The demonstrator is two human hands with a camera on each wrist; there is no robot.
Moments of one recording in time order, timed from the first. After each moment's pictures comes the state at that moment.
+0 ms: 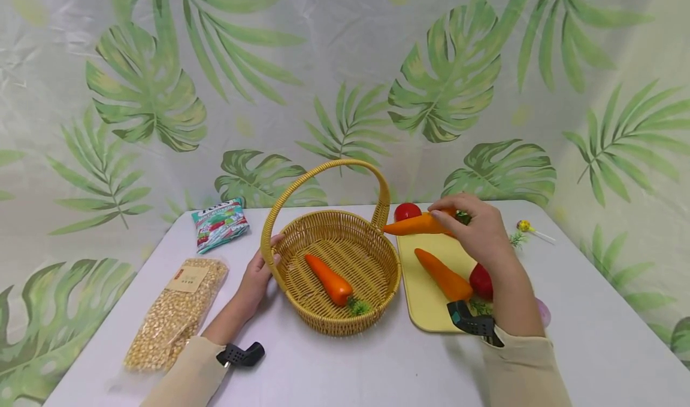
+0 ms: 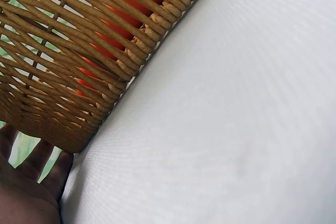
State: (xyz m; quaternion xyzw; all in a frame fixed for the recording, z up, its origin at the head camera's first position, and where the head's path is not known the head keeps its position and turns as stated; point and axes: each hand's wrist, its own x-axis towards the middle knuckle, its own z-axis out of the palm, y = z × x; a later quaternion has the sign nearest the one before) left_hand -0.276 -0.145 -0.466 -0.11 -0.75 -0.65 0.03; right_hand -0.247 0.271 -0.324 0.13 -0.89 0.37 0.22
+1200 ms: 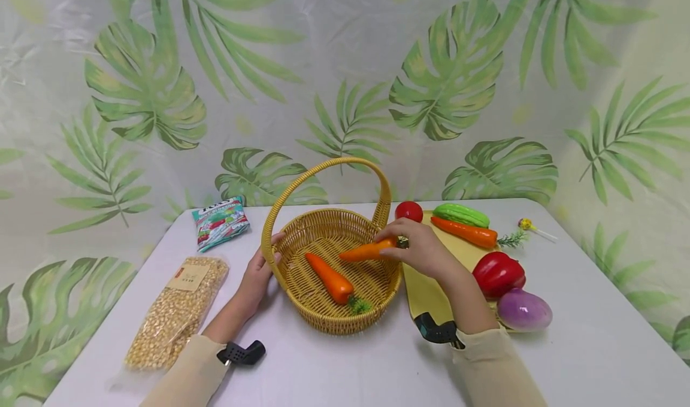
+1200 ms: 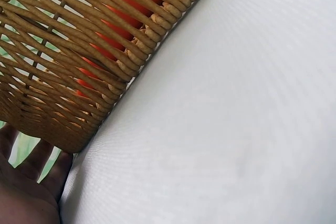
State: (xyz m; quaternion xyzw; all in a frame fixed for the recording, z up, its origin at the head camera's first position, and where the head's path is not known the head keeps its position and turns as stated) left_hand -0.276 -0.145 -0.466 -0.12 -0.74 -0.66 0.03; right_hand -0.266 0.211 -0.363 0.24 -0.92 0.32 0.05
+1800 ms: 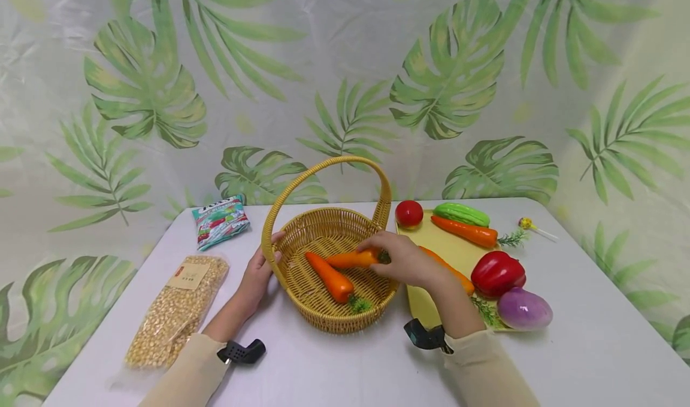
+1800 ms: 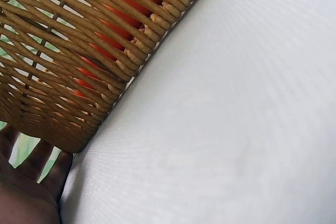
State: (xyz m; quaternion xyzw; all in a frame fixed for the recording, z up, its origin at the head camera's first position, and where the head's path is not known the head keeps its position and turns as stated) left_hand -0.276 -0.145 -0.465 -0.13 -0.74 -0.66 0.04; right_hand -0.261 0.186 -0.372 0.31 -0.90 0.30 -0.01
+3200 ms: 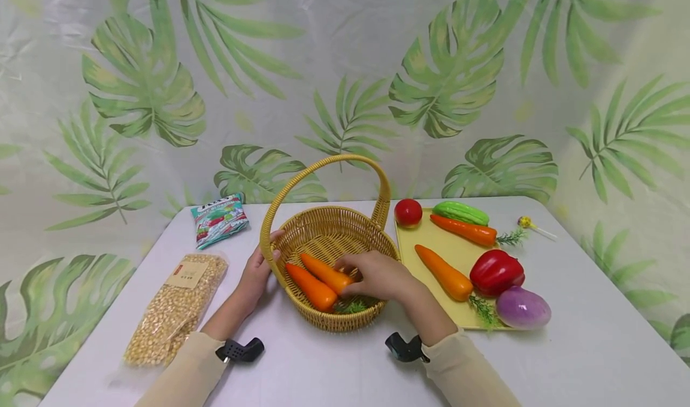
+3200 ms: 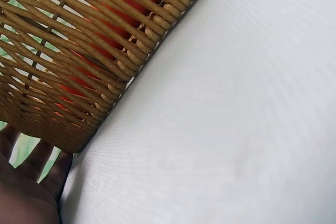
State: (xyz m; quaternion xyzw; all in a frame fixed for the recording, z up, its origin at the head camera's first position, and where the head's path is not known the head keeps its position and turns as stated) left_hand -0.277 -0.145 -0.464 -0.13 -0.75 -0.65 0.04; right_hand -0.256 0.145 -0.396 0.32 -0.91 0.23 -0.08
